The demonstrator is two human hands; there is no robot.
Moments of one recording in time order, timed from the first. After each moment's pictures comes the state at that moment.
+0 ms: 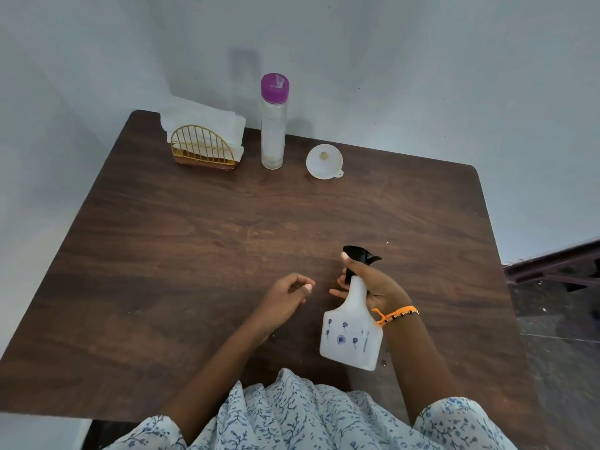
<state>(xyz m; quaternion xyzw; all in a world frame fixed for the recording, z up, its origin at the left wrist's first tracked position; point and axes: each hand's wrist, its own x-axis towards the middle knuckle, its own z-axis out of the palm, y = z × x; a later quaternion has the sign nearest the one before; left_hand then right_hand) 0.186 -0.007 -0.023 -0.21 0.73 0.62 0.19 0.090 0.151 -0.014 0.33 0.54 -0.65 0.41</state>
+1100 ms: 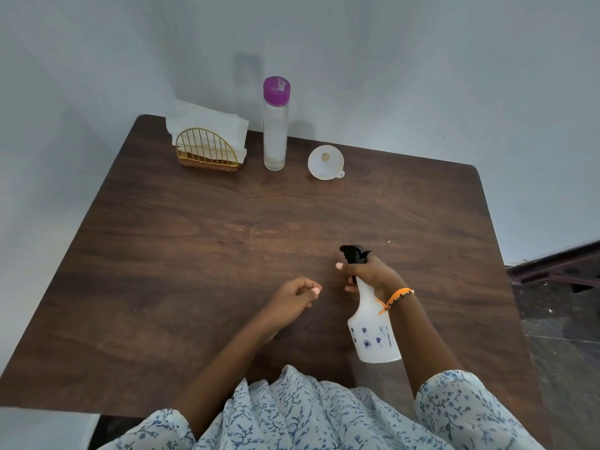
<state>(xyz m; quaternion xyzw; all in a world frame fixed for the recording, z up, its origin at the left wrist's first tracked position) 0.190 -0.002 -0.024 -0.20 0.71 0.63 0.23 0.077 0.151 -0.017 0.18 0.76 -0.49 0.39</state>
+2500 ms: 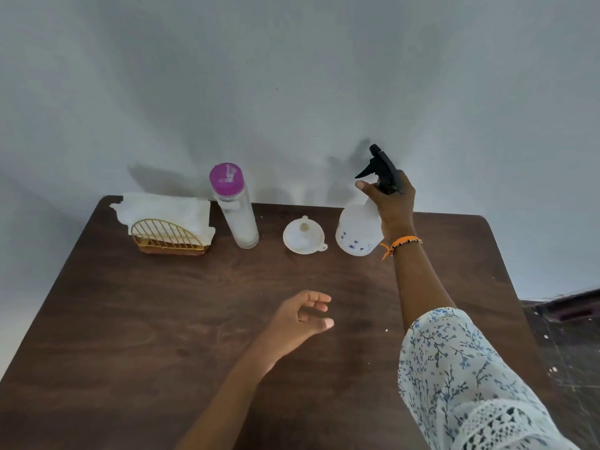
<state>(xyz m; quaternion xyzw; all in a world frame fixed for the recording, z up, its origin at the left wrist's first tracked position) 0.034 -0.005 0.001 -0.16 0.73 0.63 0.20 -0.184 0.134 0.016 0.01 0.71 -0.70 -0.01</state>
